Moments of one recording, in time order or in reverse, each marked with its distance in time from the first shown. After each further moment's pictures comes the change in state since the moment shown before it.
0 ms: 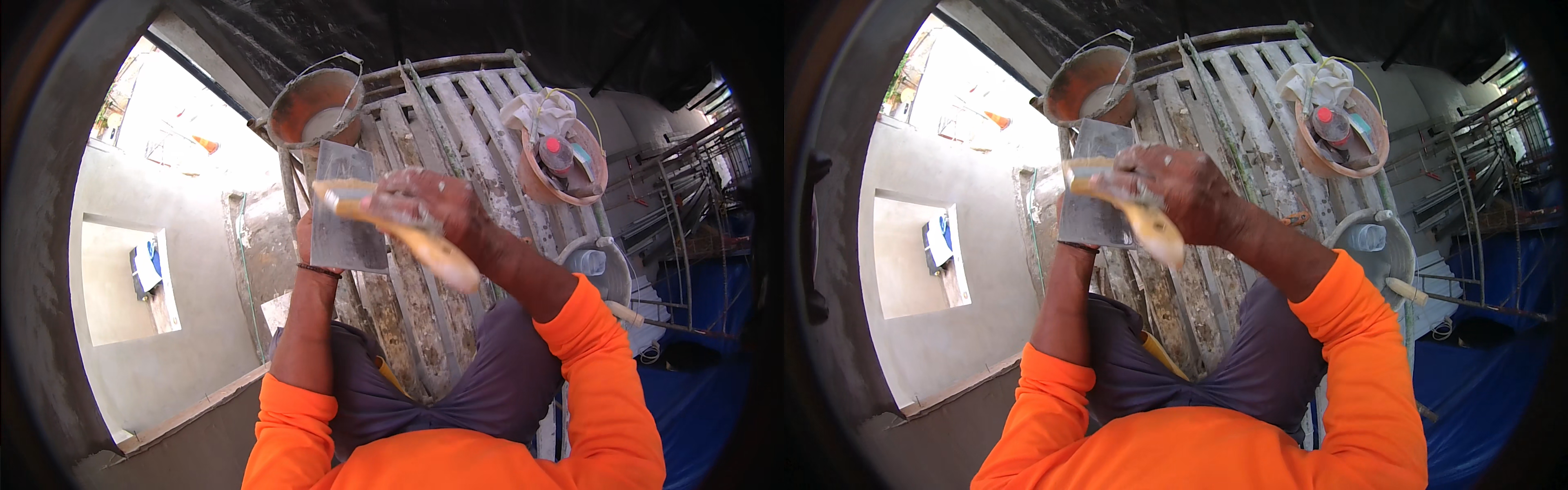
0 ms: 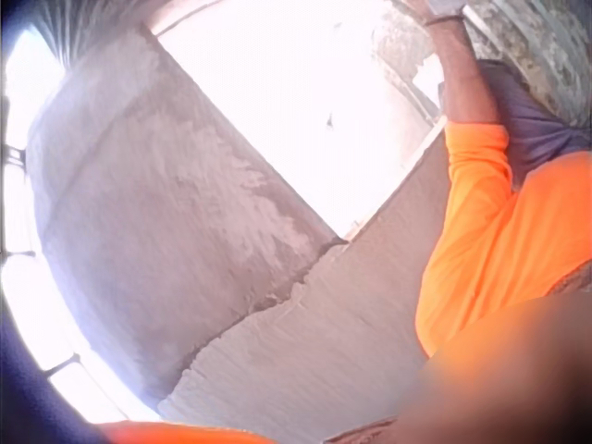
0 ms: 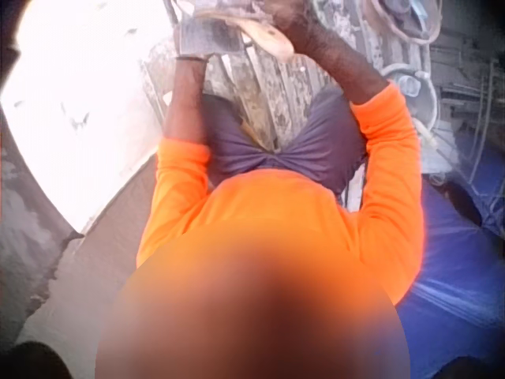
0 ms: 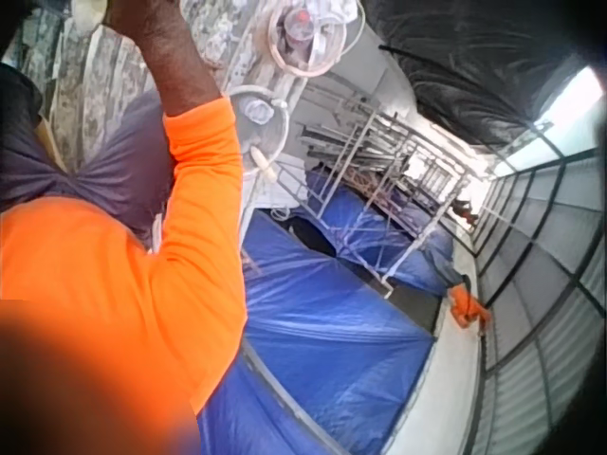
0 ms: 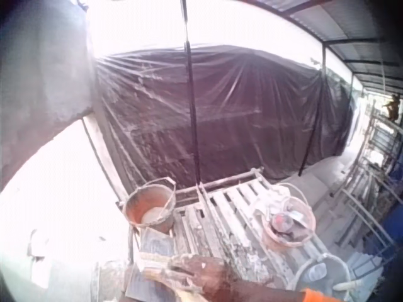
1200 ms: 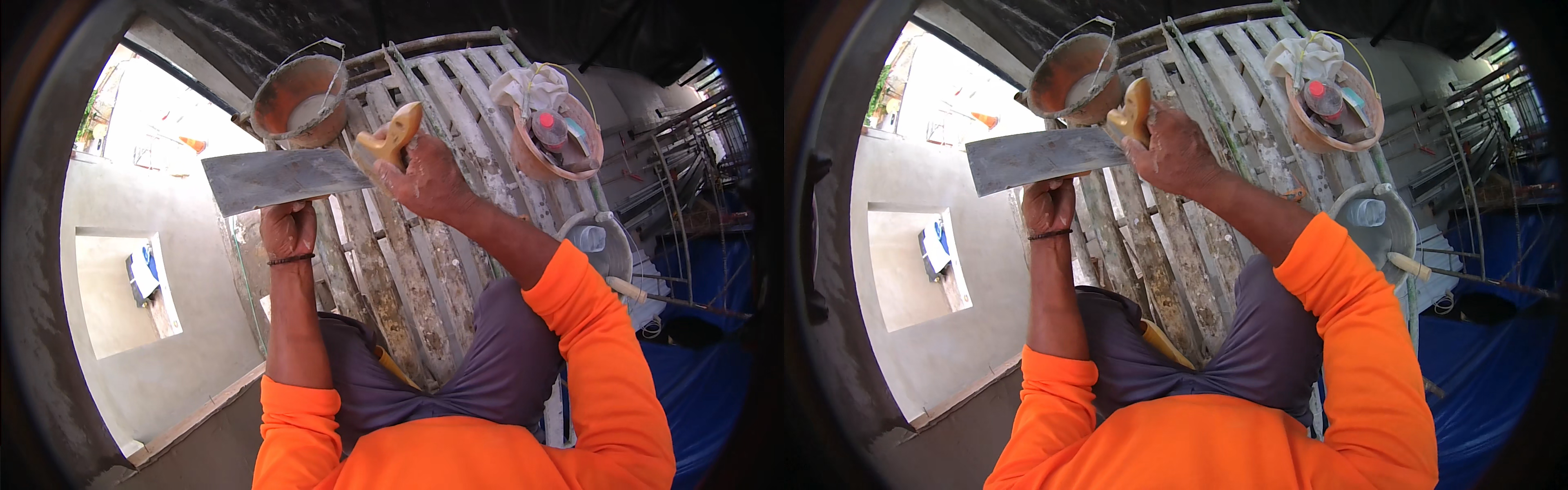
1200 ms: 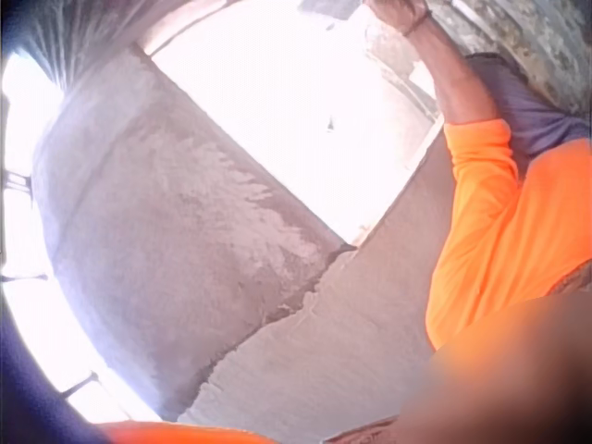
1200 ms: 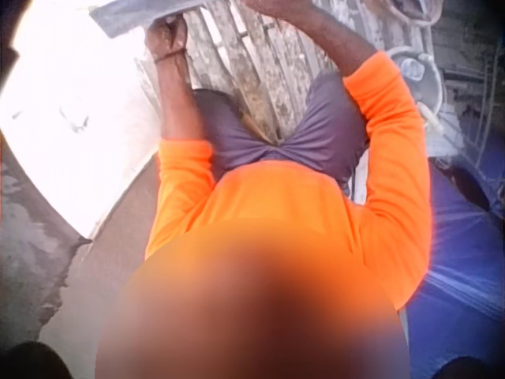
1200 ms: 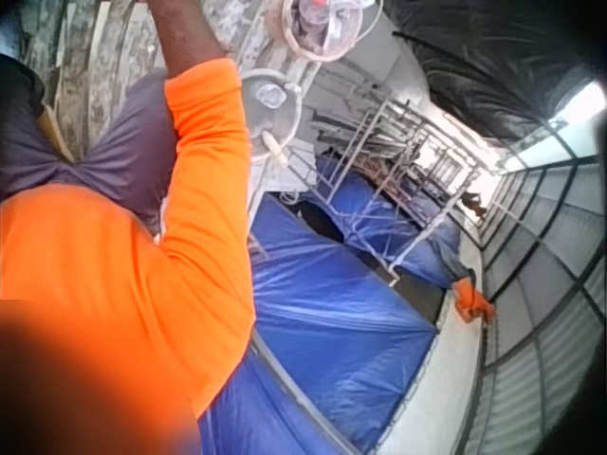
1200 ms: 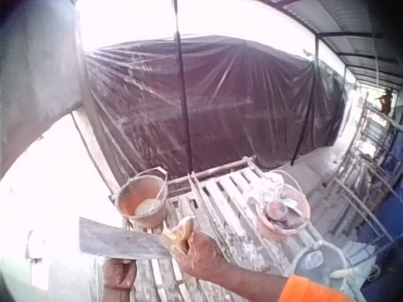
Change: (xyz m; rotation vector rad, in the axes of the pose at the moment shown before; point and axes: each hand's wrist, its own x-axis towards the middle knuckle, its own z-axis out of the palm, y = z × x) left_hand 0.005 0.030 0.019 0.207 0.191 0.408; right_hand -0.017 0.034 0.041 0.033 0.037 0.664
